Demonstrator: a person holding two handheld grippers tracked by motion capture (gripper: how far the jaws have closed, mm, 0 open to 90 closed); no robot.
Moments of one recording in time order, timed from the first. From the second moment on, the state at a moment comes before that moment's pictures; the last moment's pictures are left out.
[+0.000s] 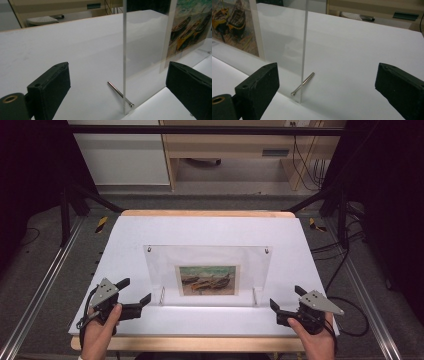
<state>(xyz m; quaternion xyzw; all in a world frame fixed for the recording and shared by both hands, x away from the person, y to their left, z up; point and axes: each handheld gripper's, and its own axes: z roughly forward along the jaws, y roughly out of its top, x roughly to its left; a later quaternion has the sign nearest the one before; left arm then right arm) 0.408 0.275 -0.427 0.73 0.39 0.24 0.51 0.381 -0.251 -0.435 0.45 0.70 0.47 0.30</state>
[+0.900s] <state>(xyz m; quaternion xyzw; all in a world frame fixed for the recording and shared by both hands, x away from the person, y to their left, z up) 0.462 0.313 -0.448 0.72 0.47 0.28 0.44 0.424 -0.271 -0.456 0.52 0.68 0.40 0.32</state>
